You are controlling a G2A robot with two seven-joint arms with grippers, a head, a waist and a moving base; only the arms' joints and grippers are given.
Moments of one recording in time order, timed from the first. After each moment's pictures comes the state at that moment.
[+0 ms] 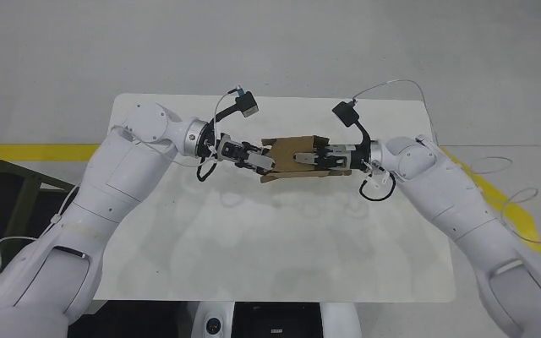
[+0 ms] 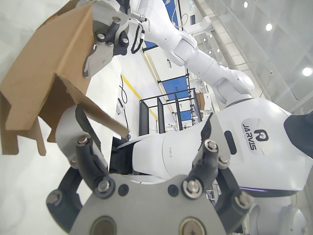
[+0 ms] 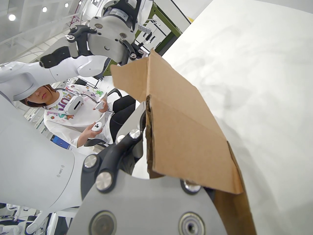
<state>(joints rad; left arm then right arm) 0.49 -1.07 -0.80 -1.19 -0.65 -0.37 -1.45 -0.51 -1.04 0.59 -1.06 0.43 -0.93 0.89</state>
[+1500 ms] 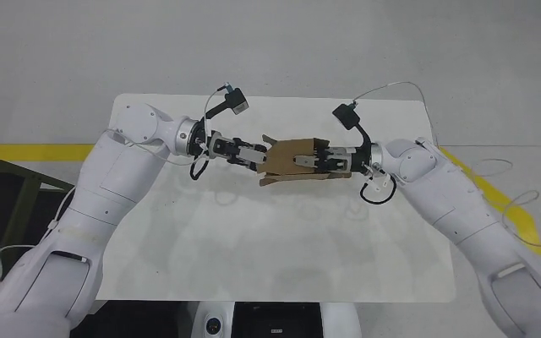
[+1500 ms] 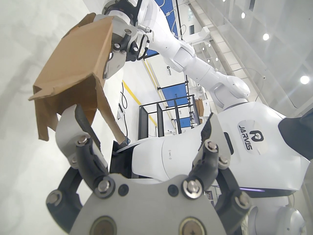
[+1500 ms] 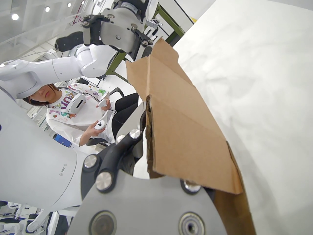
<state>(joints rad) 0.54 -1.08 -0.89 -1.20 -0.62 -0.35 -1.47 -0.53 -1.03 0.60 -1.09 0.42 -0.93 0.88</state>
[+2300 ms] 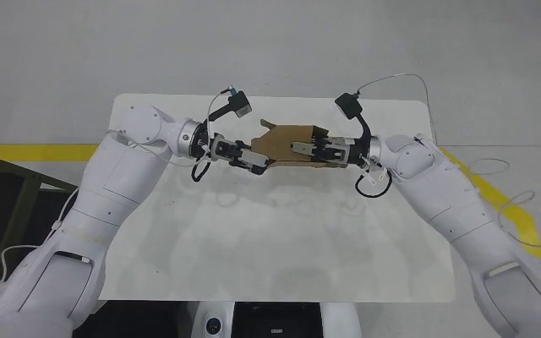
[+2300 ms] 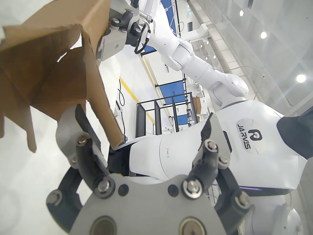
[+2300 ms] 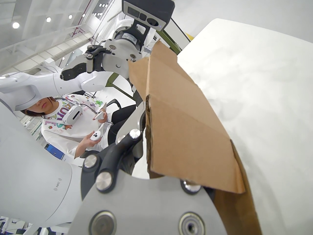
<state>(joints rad) 0.54 -1.09 -0.89 -1.19 -0.62 -0.33 -1.49 -0.54 -1.07 0.66 -1.09 0.37 -0.91 0.80</state>
